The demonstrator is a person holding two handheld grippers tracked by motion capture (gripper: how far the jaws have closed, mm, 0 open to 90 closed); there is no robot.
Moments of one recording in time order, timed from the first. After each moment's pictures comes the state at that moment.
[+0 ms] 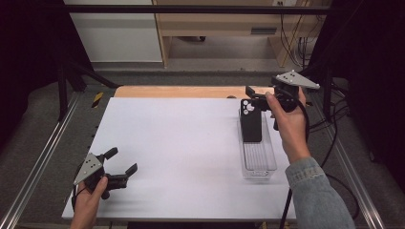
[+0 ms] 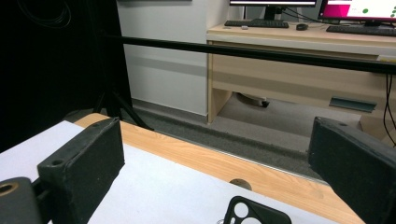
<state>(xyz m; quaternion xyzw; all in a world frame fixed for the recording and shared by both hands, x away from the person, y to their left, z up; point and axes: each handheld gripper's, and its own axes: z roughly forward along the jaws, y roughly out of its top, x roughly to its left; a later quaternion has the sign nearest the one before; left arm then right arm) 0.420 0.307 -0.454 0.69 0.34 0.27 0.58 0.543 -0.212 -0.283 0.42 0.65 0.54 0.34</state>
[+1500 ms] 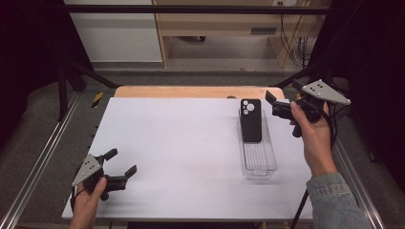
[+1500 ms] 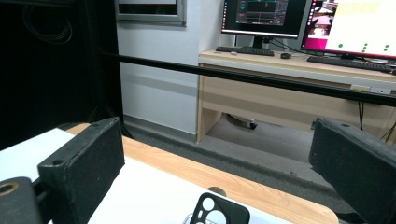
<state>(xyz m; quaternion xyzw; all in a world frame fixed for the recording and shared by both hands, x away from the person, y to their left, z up) 0.416 0.310 -0.454 0.69 0.34 0.27 0.58 0.507 -0.257 -0.282 0.39 0.63 0.56 0.38</state>
